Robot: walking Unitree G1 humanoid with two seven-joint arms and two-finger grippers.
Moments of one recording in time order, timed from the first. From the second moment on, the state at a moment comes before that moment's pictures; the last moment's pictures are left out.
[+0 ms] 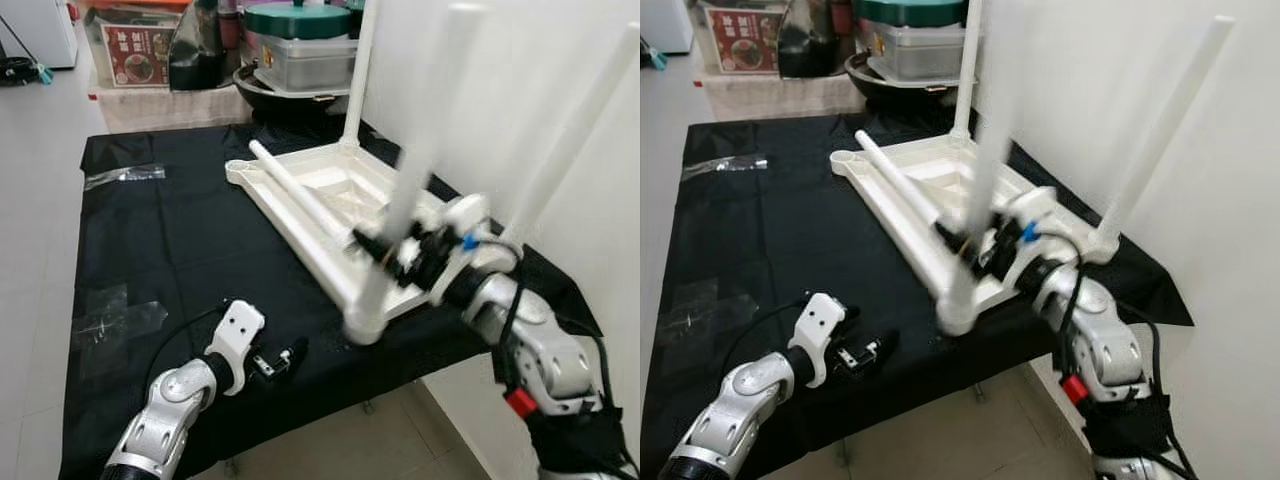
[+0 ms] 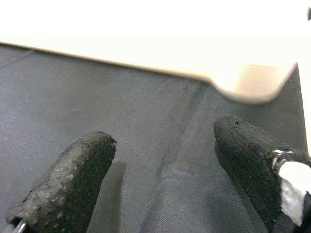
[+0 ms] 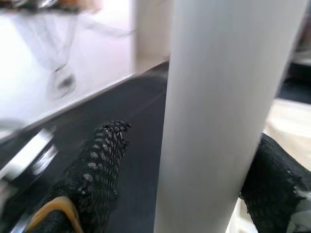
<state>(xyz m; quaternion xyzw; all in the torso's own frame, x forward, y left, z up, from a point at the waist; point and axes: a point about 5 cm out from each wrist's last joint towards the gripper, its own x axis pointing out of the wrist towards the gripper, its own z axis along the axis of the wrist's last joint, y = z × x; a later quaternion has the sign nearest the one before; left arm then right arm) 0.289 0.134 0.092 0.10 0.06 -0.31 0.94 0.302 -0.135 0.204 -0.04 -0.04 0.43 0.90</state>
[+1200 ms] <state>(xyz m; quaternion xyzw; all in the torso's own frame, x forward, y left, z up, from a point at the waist) 0.286 0.137 0.089 0.11 0.07 -0.31 0.94 0.331 -0.208 0.156 0.00 0.02 -0.27 0.96</state>
